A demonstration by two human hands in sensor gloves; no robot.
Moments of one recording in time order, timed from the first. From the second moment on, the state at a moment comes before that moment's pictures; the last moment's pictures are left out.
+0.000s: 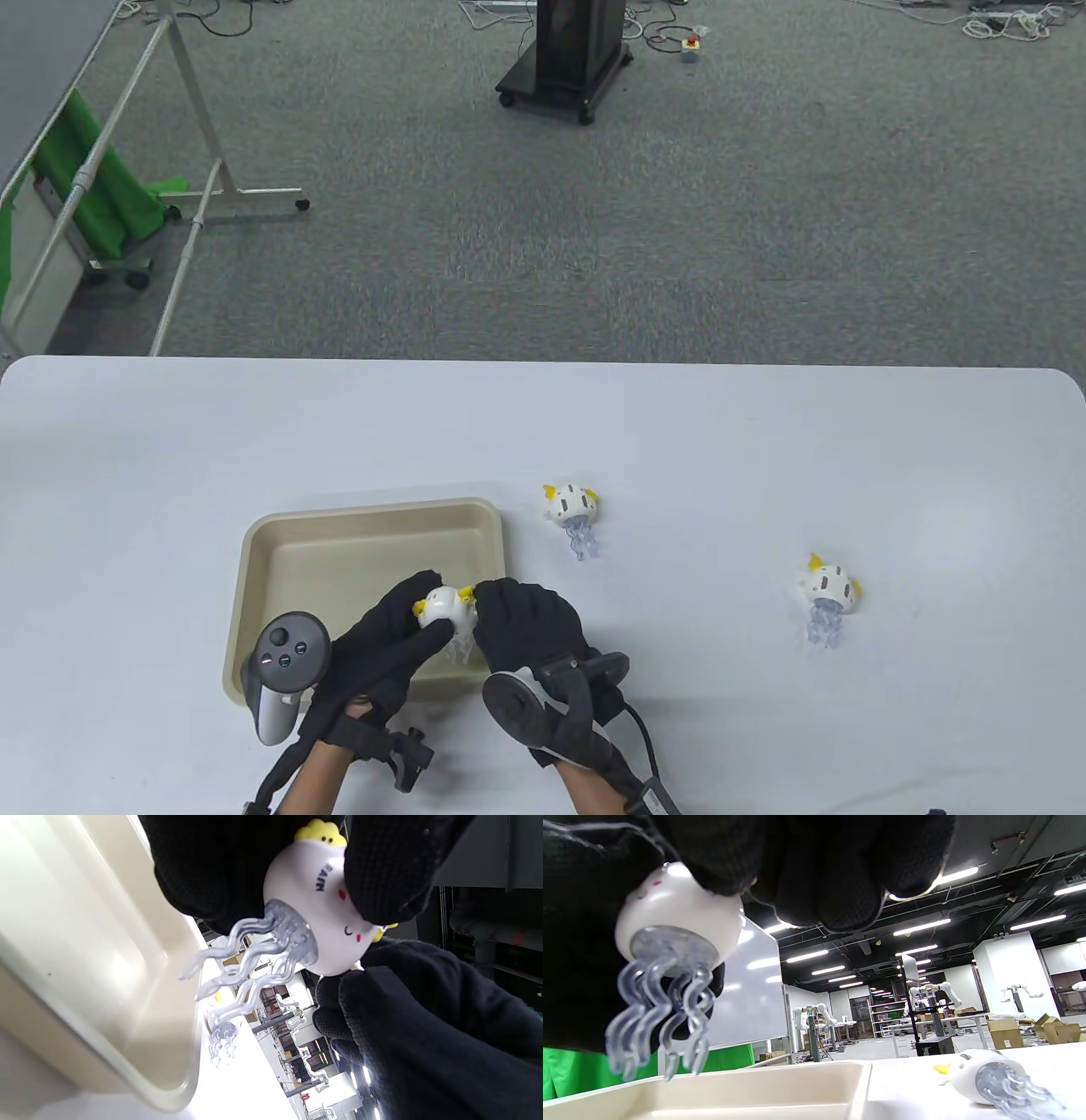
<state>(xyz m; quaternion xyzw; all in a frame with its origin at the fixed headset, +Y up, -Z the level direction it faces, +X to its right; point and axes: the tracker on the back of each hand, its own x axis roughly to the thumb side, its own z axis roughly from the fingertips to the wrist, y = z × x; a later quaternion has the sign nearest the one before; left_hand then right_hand) -0.225 -0.745 -0.278 0.00 -0.10 0.55 0.83 -0.015 -0.701 -0.254 0.17 -0.26 0.94 0.14</state>
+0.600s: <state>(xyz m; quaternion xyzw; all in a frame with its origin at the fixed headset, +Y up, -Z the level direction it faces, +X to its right) -0.214 -0.740 -0.277 -0.01 -0.13 0.52 0.85 0.027 -0.734 -0.293 -0.02 0.00 0.82 0.57</state>
